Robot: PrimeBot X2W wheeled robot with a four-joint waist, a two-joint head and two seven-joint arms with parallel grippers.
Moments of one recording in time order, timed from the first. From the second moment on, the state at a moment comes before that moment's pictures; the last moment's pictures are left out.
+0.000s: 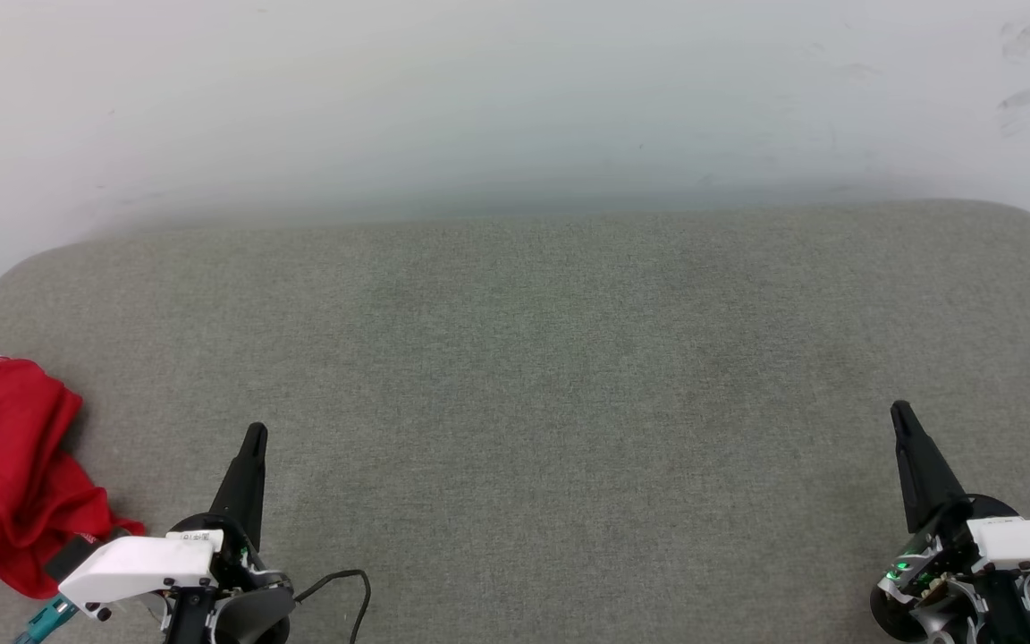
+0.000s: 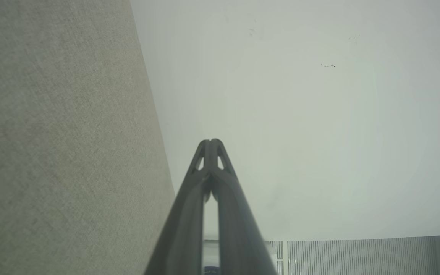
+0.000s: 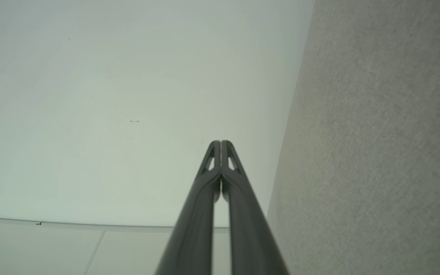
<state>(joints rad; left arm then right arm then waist) -0.11 0.05 0.11 0.25 -1.61 -0.13 0.11 -0.10 -0.05 -0.11 0.25 1.62 0.13 0.11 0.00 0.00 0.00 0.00</state>
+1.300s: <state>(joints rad) -0.08 0.05 0.06 0.19 -1.59 -0.13 0.05 -0.07 -0.05 -0.06 0.22 1.59 0.13 0.06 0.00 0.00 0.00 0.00</state>
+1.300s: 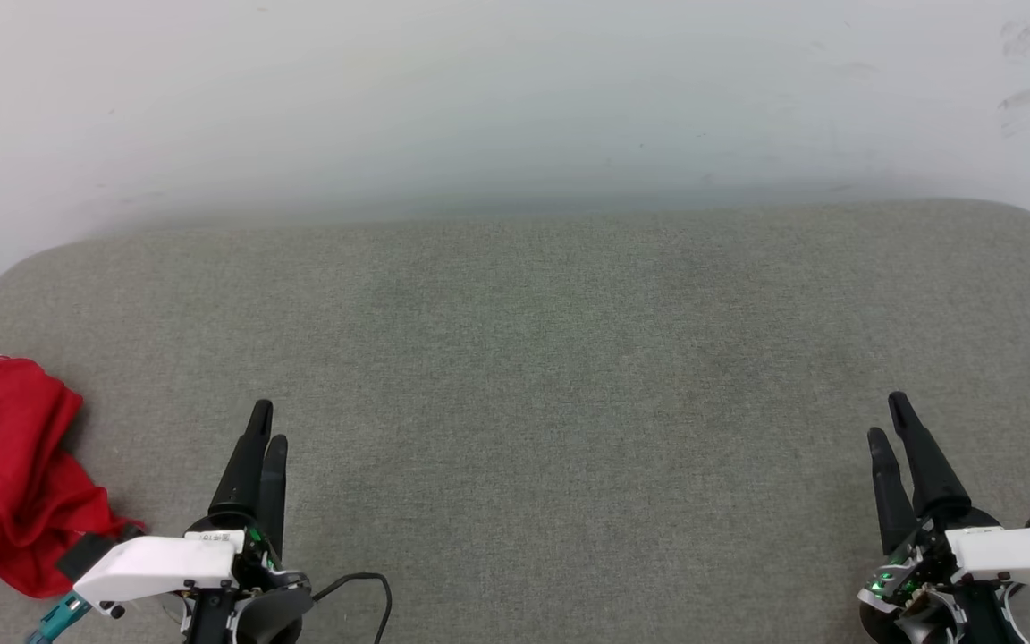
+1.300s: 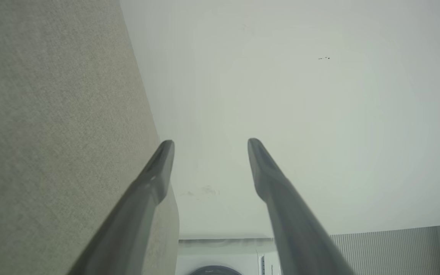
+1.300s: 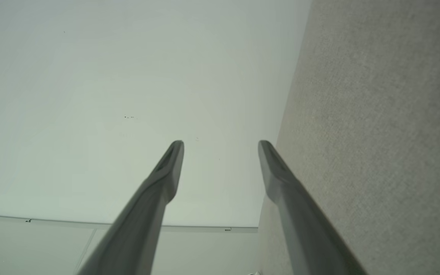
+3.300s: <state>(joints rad) -0.03 0.09 0.01 0.06 -0.51 -0.13 -0.15 -0.05 -0.05 -0.02 0.07 0.40 0.13 -0.05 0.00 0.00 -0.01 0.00</state>
